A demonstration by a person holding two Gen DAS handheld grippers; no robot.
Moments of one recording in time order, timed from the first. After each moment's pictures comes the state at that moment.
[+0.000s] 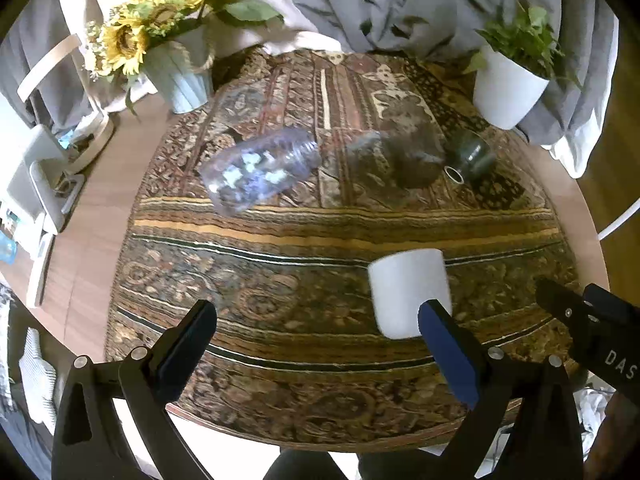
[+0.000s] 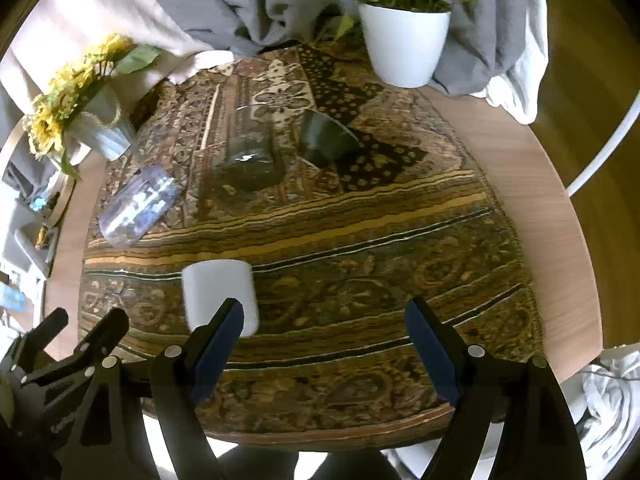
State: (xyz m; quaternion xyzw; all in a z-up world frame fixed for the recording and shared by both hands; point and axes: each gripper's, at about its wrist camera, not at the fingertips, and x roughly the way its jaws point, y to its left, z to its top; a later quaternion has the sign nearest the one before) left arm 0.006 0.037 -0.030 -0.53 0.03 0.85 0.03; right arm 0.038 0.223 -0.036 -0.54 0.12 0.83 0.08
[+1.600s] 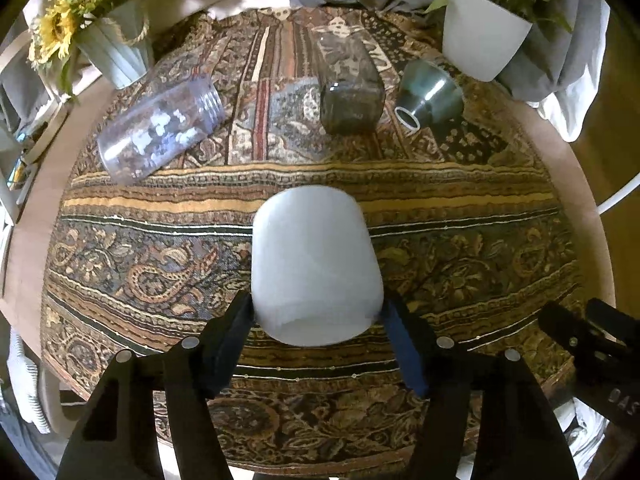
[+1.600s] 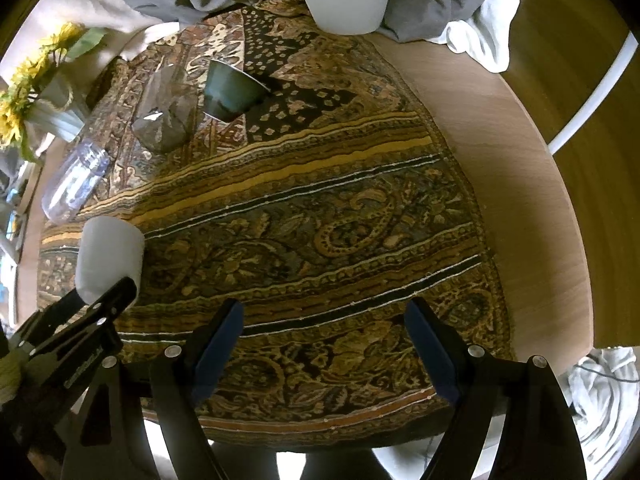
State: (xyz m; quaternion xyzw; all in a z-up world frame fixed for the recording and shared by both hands) left arm 0.002 0.108 -0.089 -0.56 0.03 0.82 0.07; right arm 0.055 0.291 -0.085 -0.58 0.12 0.80 0.10
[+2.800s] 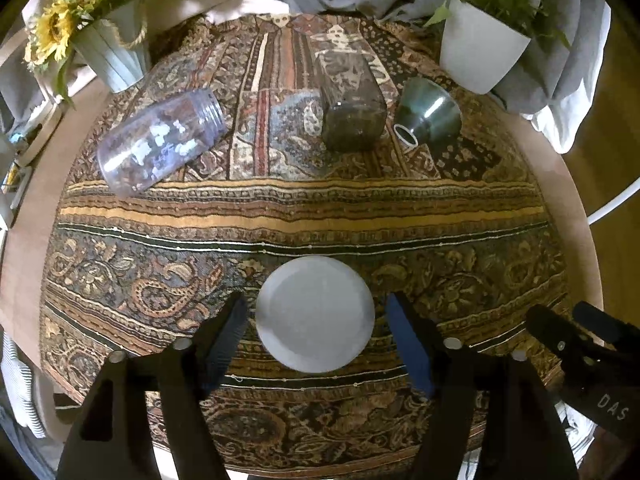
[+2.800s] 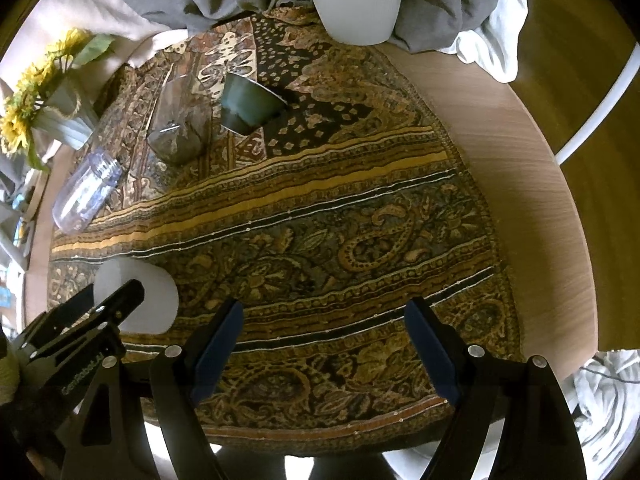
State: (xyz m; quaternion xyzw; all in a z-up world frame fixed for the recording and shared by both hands) left arm -0.005 0.100 -0.079 -0.56 0.02 0.83 0.08; right arm 0.047 0.279 -0.076 -0.57 0.13 0.80 0.10
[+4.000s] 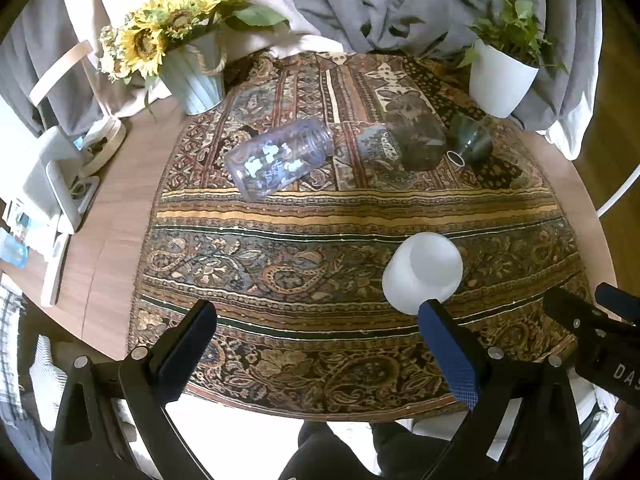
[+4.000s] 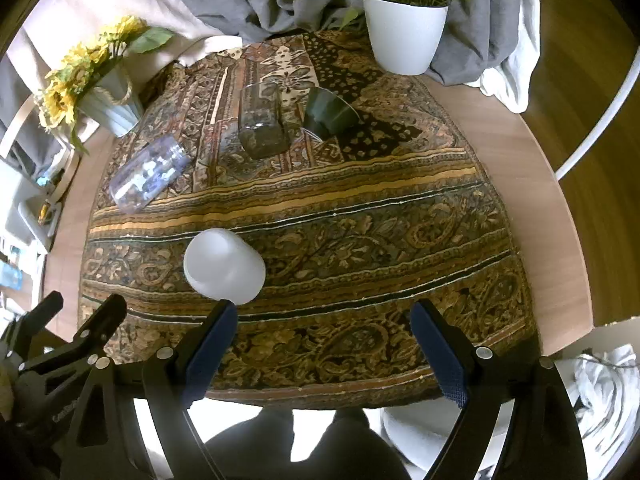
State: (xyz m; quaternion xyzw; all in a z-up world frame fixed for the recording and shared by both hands) left arm 0.038 0.014 -0.020 -0.52 0.06 0.85 0.04; right arm 0.075 0.196 -0.024 -0.55 0.11 0.82 0.08
